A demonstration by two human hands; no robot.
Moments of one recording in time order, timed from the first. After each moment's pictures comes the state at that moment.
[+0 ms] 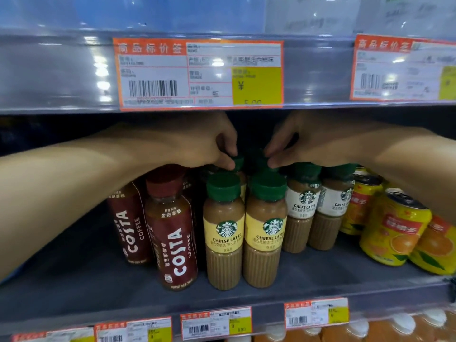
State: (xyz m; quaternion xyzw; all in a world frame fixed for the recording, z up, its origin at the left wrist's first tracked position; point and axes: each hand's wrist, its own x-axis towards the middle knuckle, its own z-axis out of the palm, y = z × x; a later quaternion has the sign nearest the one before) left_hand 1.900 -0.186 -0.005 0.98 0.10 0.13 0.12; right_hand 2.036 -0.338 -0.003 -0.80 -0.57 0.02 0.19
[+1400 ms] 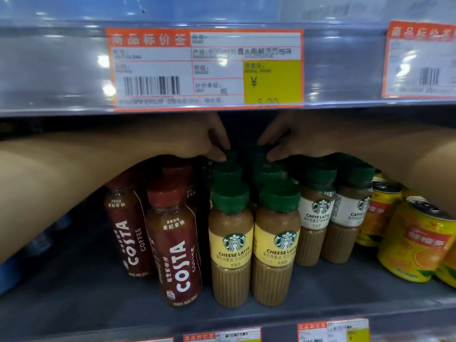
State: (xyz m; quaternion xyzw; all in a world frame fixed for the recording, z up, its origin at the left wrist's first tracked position) left_hand 1.914 -0.143 -0.004 0.97 0.13 0.12 0.13; right_hand 2.065 -0.295 -0.005 -0.81 -0.56 0.03 0.19
